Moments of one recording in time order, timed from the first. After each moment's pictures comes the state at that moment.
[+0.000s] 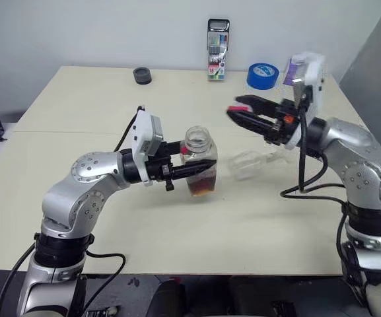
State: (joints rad) left arm -0.50 0.59 0.01 -0.37 -0.68 0.60 -0.93; right arm -0.60 -0.53 -0.13 -0.32 0.63 0.75 0.58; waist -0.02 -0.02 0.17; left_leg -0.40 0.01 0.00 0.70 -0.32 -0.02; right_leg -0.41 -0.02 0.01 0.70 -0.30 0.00
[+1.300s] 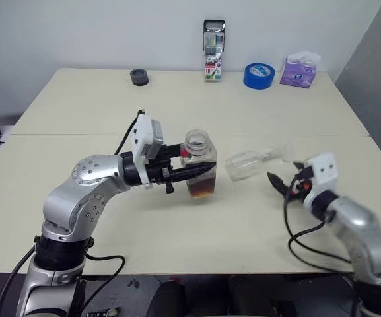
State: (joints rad) left arm -0.47 0.61 0.04 -0.38 -0.68 0.59 -0.90; right arm -0.22 -0.60 -0.21 -0.53 0.53 0.76 0.51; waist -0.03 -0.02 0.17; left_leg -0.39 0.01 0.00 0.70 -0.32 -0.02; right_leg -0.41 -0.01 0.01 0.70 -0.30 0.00
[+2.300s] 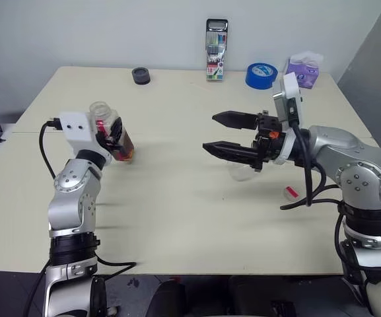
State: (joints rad) left arm -0.44 0.41 0.31 0.03 -0.31 0.30 -0.24; right arm -0.77 -0.51 0.00 -0.35 0.86 0.89 0.74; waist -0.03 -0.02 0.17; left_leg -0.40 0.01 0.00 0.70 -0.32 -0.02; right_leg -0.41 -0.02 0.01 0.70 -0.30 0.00
